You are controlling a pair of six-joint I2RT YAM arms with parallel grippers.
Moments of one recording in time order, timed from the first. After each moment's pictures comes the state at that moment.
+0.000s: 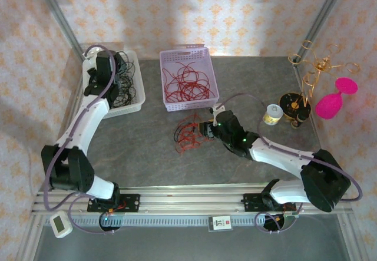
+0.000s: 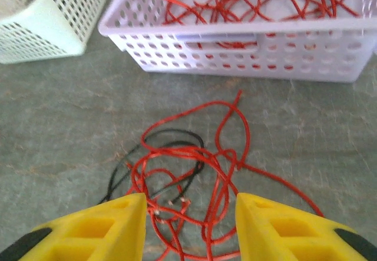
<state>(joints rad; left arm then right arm) -0.06 1.44 1.28 -0.23 -0.52 -0.48 0.73 1.28 0.65 0.02 0.07 0.43</state>
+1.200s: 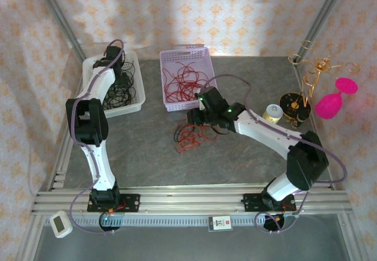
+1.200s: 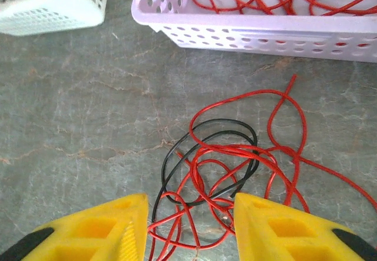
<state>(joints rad) 0.08 2.05 1.77 -0.82 -0.39 -0.17 0.73 1.55 1.19 -0.49 -0.10 0.48</state>
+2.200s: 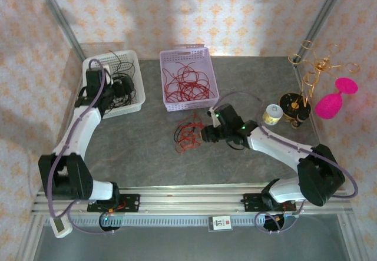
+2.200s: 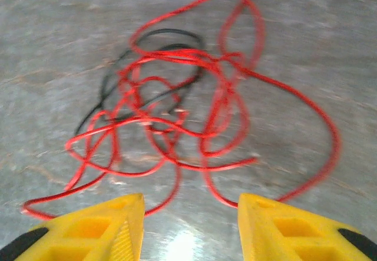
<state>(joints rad) 0.09 1.33 1.05 -0.34 0.12 -0.36 0.67 1.35 0.80 -0.34 -0.17 0.34</state>
